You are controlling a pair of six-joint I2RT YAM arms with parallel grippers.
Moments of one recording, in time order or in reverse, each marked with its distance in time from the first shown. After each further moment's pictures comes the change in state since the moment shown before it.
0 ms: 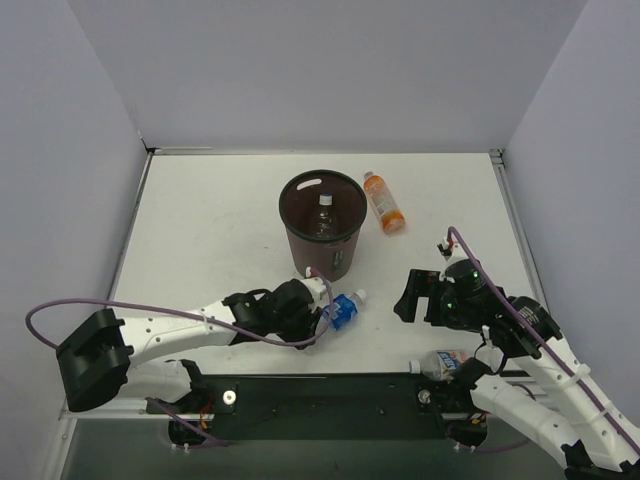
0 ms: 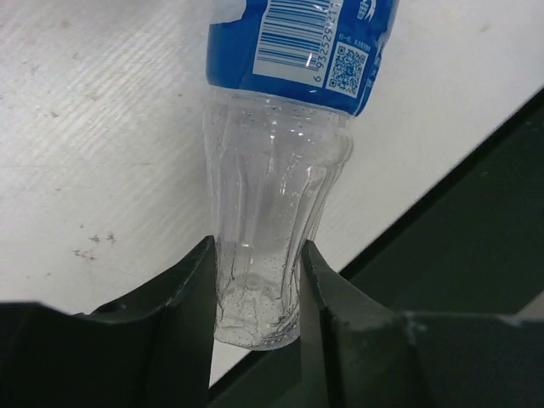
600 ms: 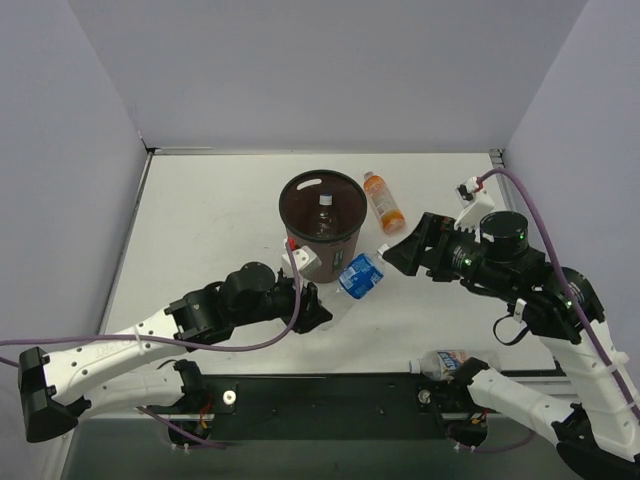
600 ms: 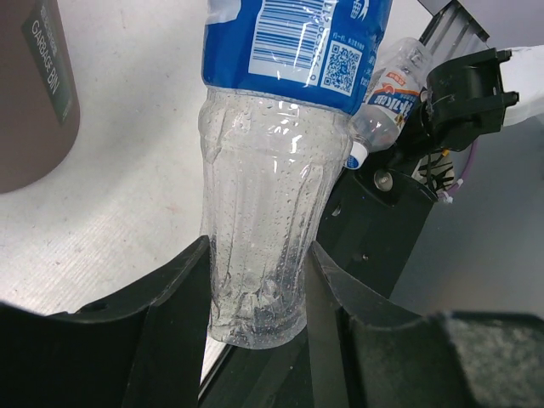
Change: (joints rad) left arm -0.035 -0.336 0.148 0.044 0.074 0.034; right arm -0.004 0.190 0.489 0.037 -0.116 0.046
